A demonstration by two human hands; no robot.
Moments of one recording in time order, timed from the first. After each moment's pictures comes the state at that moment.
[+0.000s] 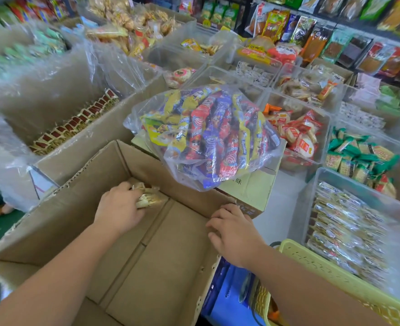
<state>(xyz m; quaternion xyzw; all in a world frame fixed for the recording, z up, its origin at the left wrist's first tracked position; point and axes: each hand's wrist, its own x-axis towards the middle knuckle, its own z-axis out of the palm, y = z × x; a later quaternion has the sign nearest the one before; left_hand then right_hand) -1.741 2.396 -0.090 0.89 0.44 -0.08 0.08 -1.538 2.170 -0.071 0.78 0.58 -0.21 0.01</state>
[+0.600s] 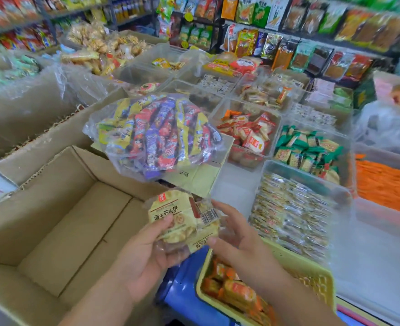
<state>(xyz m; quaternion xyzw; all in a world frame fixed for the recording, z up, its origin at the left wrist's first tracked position) -1.665 2.144 0.021 0.26 0.40 0.16 0.86 -1.507 2.004 0.012 0.66 0.36 -0.41 -0.52</state>
